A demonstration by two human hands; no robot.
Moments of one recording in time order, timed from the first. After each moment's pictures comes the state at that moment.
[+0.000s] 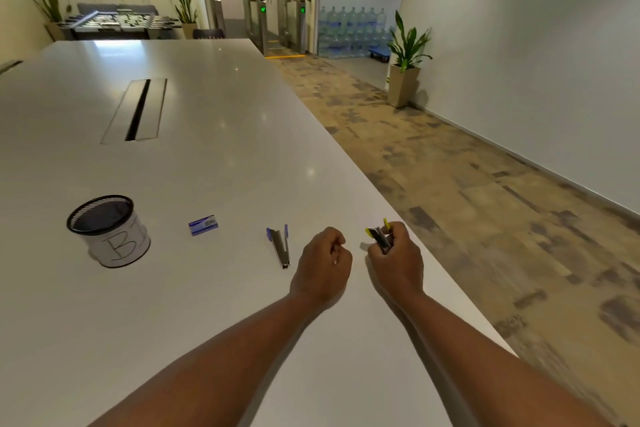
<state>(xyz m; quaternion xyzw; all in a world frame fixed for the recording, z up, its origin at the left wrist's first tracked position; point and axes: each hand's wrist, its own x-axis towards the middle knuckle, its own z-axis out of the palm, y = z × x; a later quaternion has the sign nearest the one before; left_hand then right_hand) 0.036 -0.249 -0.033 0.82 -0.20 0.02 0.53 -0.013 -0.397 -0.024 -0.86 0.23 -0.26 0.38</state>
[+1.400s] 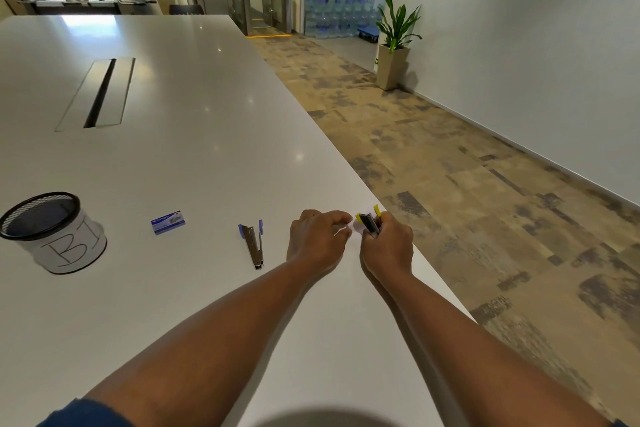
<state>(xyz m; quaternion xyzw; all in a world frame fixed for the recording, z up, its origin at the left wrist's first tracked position) 0.081 -0.297 -0.031 0.90 -0.24 0.03 0.35 0.020 -0.430 -0.038 -0.87 0.29 -0.24 0.31</state>
